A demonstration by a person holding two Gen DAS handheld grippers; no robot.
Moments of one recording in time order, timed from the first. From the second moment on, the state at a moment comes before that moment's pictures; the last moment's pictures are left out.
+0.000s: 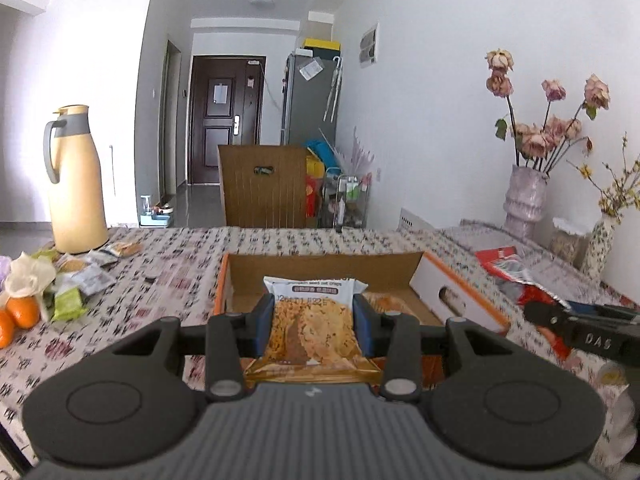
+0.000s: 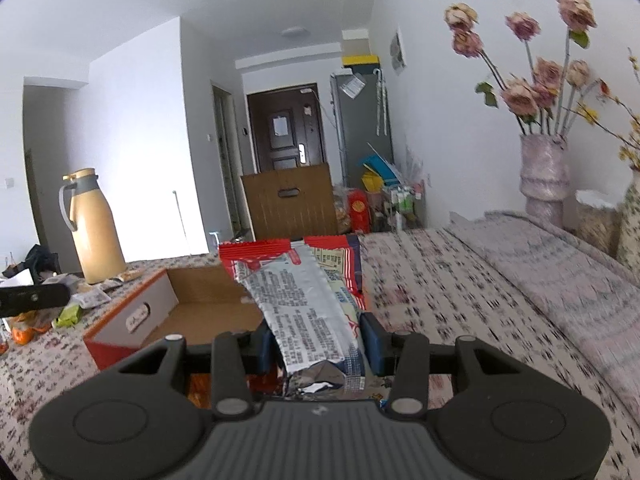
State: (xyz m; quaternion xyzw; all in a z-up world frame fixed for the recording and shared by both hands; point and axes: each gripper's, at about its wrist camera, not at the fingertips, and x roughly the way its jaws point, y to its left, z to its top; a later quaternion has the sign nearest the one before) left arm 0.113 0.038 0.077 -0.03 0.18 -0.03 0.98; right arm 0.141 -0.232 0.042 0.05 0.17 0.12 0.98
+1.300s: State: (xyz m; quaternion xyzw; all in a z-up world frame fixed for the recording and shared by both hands) left arm 0.213 0.043 0.048 -0.06 0.21 0.04 0.98; right arm 0.249 -0.195 0.023 0.07 0.22 0.09 0.97
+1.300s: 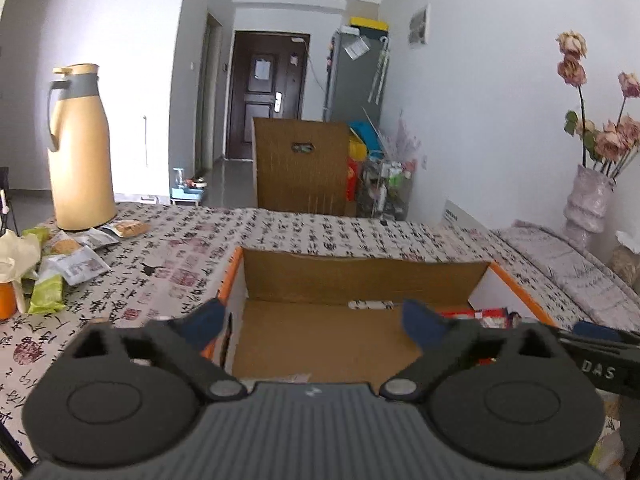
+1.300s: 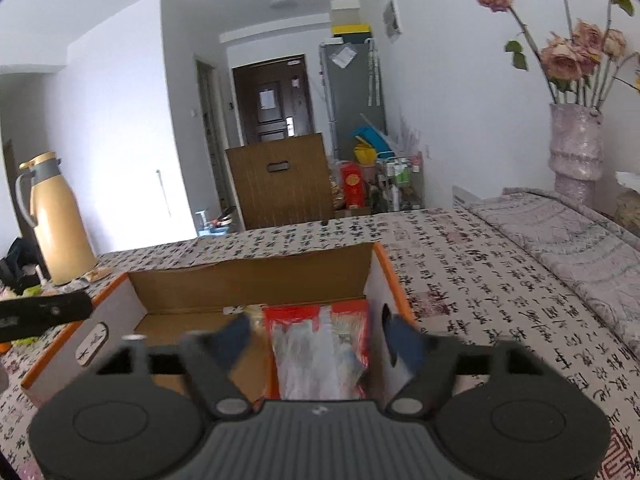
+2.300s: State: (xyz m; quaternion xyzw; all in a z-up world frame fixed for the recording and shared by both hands) left arm 0.171 0.039 0.074 -0.06 0.21 0.04 0.98; right arm 0.206 -0.202 0.052 0.06 0.20 0.10 0.97
